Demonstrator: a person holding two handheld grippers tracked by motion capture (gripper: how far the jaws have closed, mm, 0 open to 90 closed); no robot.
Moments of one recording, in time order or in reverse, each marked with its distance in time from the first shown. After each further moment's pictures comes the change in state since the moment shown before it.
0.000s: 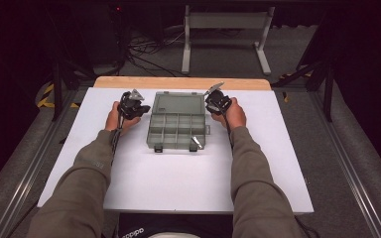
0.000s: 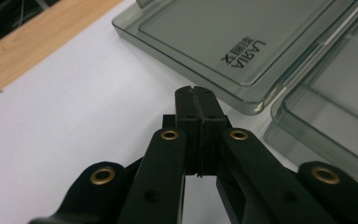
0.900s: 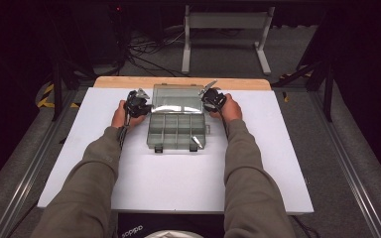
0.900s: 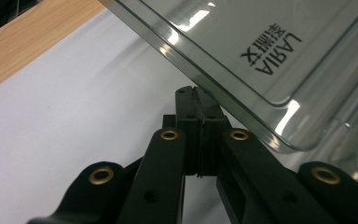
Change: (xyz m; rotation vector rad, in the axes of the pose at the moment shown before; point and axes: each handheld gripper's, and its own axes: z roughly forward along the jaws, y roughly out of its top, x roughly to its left) left arm 0.005 0.008 0.026 0.003 0.000 -0.018; right arm -0.009 0.011 0.030 0.038 0.022 -0.090
